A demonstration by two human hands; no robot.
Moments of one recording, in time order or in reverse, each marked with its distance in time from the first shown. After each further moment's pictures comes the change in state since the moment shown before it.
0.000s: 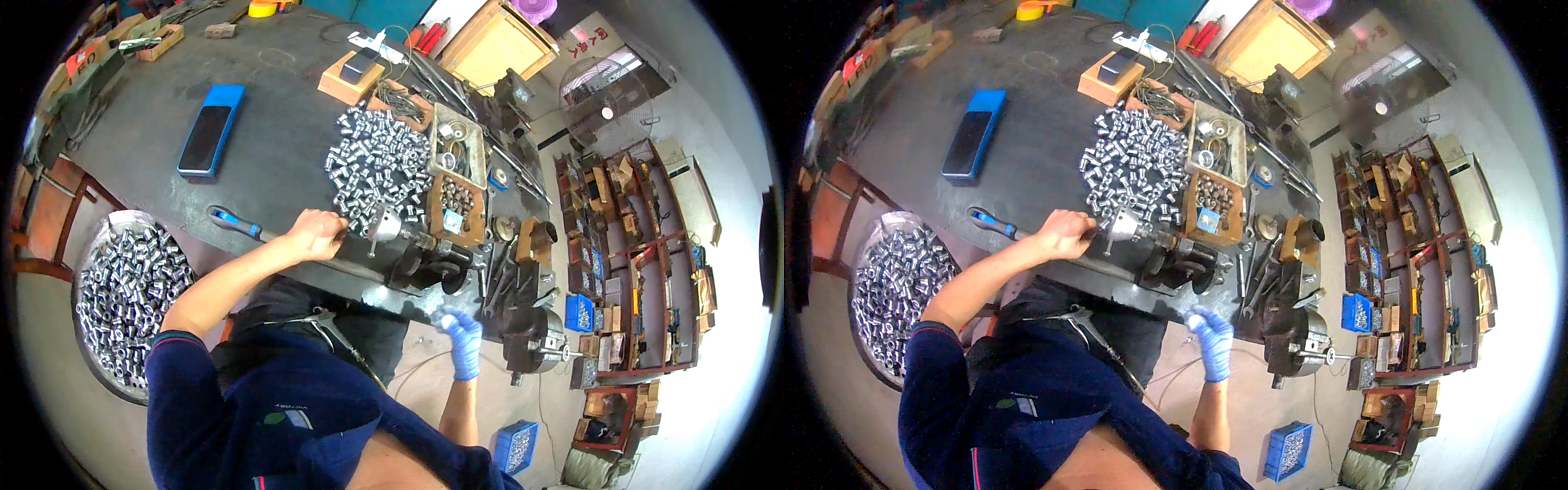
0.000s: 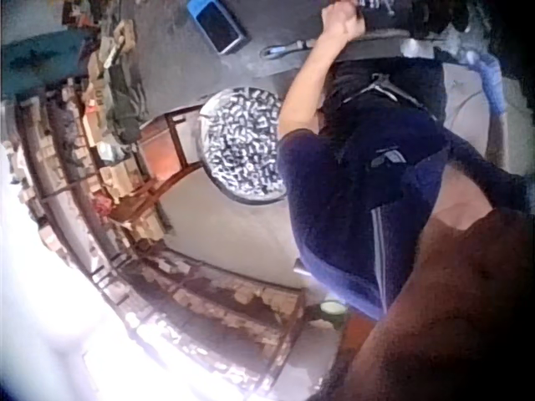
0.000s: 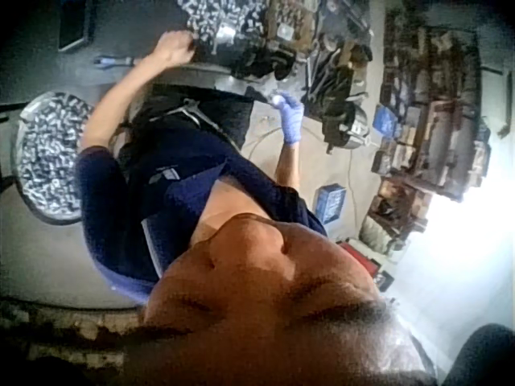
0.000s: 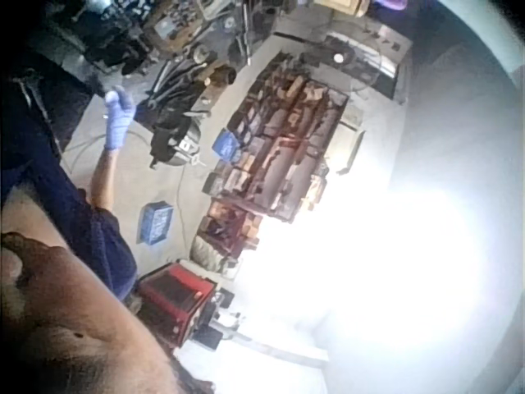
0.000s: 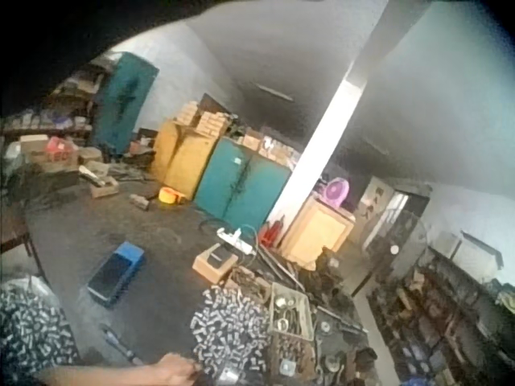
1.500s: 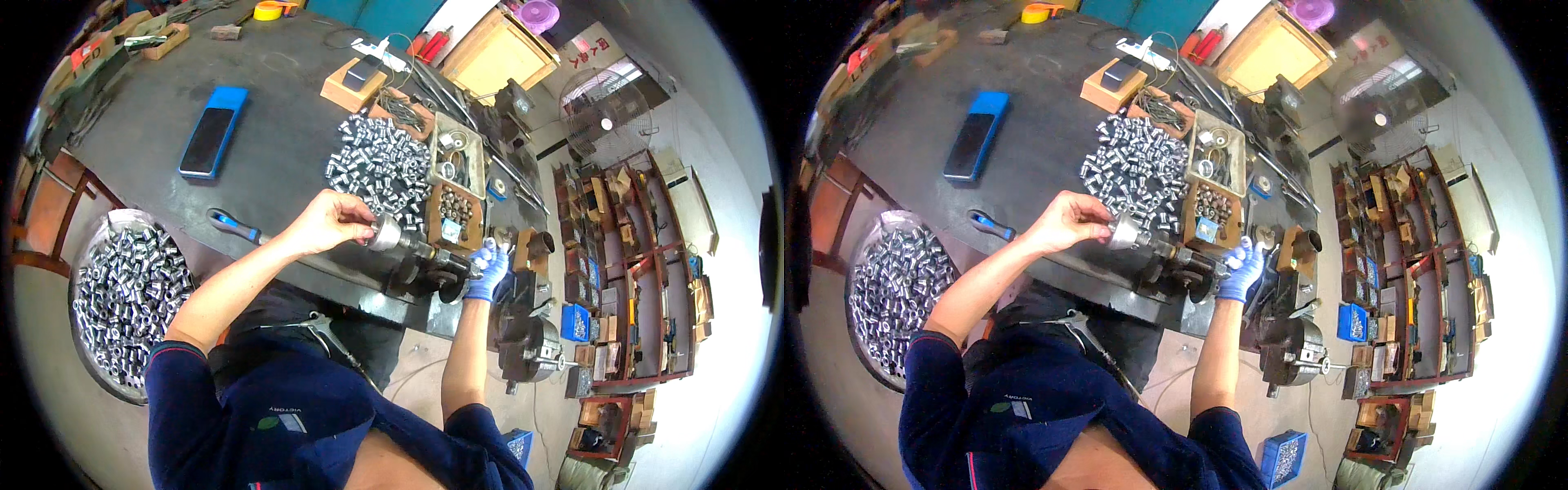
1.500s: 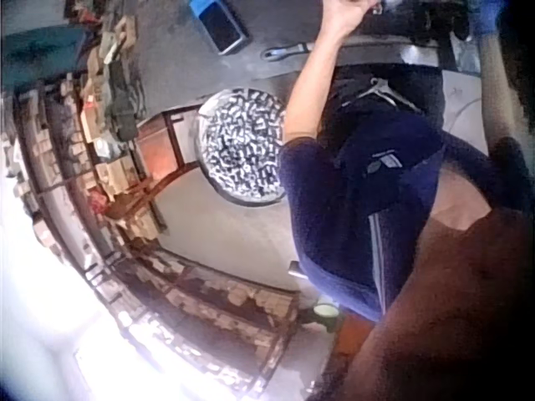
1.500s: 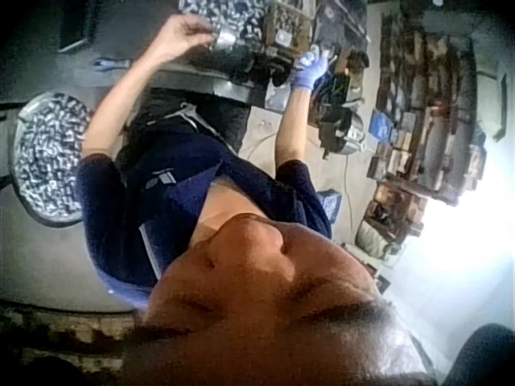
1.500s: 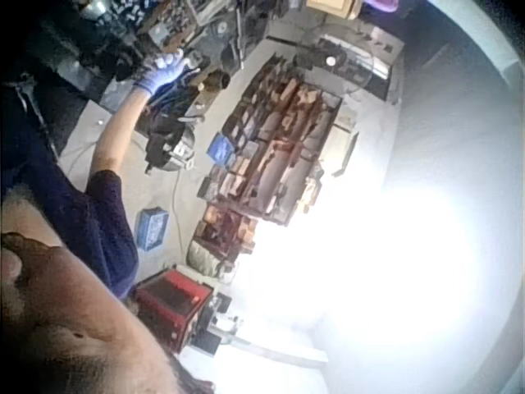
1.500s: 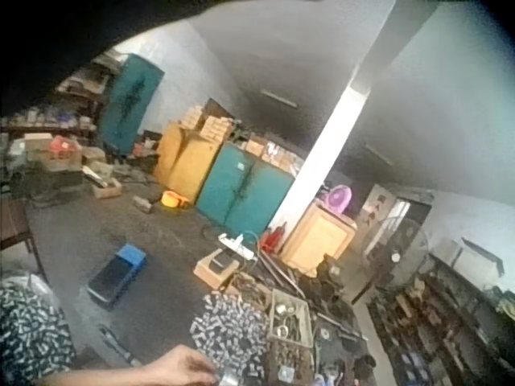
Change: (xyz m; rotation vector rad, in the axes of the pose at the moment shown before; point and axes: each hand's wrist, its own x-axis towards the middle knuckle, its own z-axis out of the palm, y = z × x) left_hand 0.012 0.039 -0.060 -1.290 0.078 -0.064; right_hand 0.181 -0.026 -0.028 1.071 -0.139 0.008
